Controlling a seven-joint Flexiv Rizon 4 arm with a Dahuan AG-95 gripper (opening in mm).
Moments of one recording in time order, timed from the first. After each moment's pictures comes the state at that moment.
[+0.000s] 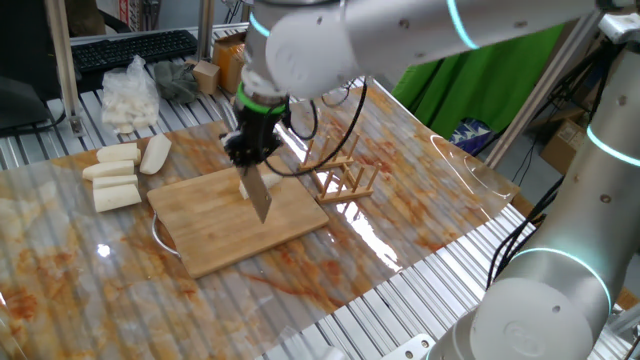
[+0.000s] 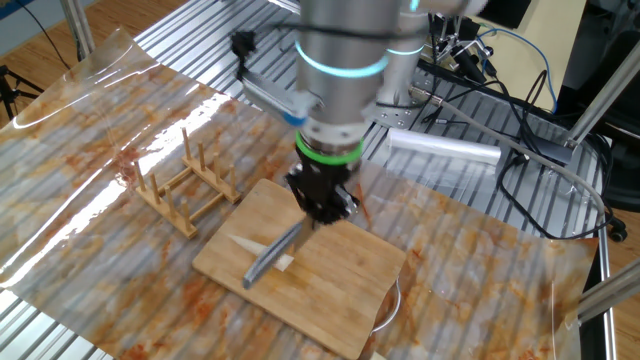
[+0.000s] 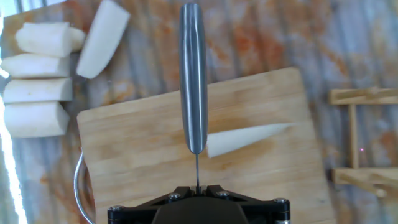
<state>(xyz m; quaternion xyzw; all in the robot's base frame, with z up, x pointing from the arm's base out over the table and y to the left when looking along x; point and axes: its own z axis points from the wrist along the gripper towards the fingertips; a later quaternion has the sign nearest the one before) 0.538 0.099 0.119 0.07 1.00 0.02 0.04</state>
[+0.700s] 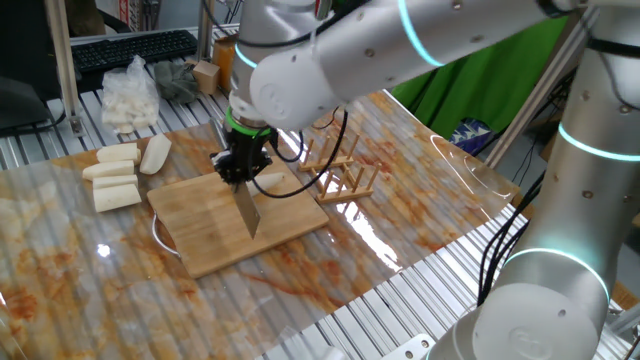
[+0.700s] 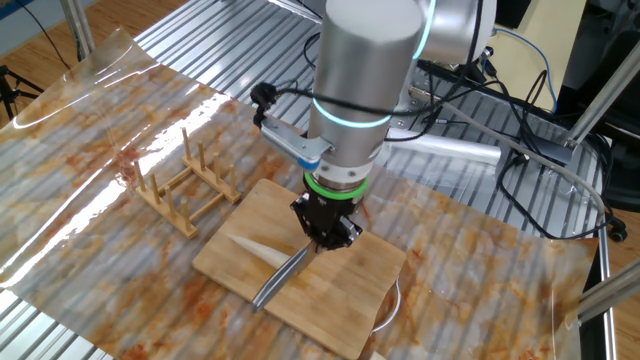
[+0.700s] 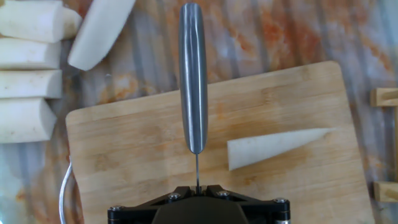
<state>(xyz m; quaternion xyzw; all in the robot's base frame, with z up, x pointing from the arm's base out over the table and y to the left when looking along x) 0.546 0.104 0.071 0.07 1.00 0.01 0.04</state>
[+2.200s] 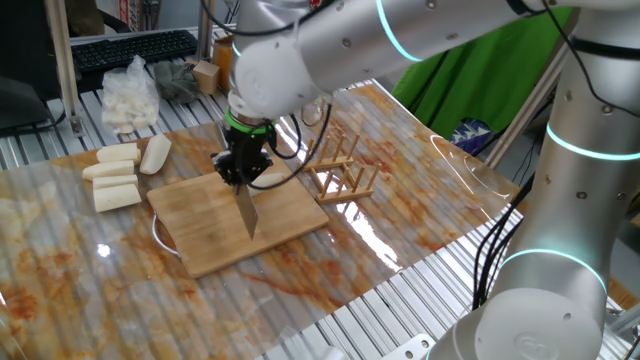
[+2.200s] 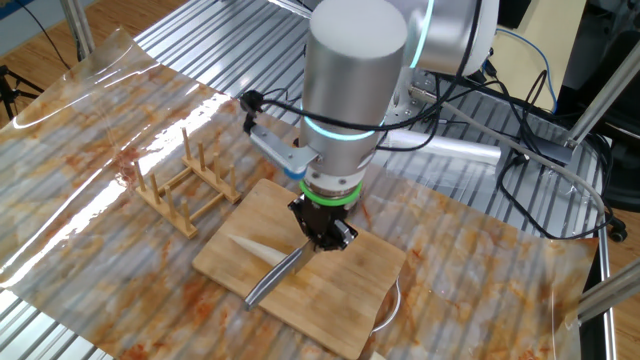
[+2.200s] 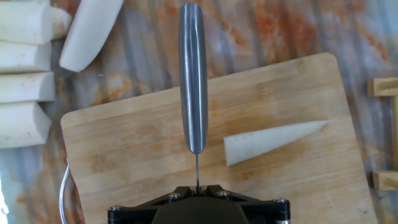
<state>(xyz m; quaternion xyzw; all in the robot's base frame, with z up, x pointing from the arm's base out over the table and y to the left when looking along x) 0.542 0.104 0.072 0.10 0.99 0.01 -0.01</state>
